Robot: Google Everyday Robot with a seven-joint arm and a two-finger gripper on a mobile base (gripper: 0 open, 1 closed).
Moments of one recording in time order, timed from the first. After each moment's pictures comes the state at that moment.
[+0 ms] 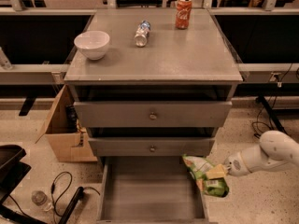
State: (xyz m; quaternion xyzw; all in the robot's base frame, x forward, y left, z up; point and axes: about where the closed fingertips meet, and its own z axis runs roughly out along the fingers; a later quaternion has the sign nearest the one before) arm 0.494 -0.266 0.481 -0.20 0.91 0.34 0.11
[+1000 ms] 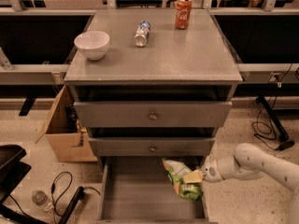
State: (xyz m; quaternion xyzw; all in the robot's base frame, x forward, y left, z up) arm 0.507 -0.177 0.415 -0.19 0.88 0.41 0.12
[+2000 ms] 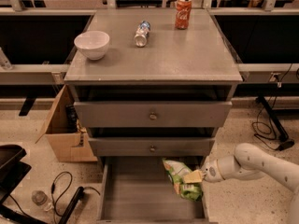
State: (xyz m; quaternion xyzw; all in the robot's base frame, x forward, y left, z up) arm 0.507 -0.177 0.415 -0.19 0.88 0.41 0.12
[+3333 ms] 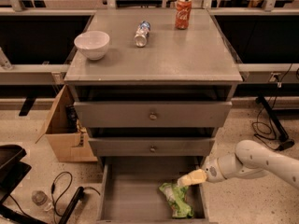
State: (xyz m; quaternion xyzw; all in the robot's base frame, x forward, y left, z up) arm 0.495 -0.172 0.442 -0.21 0.89 0.39 0.12
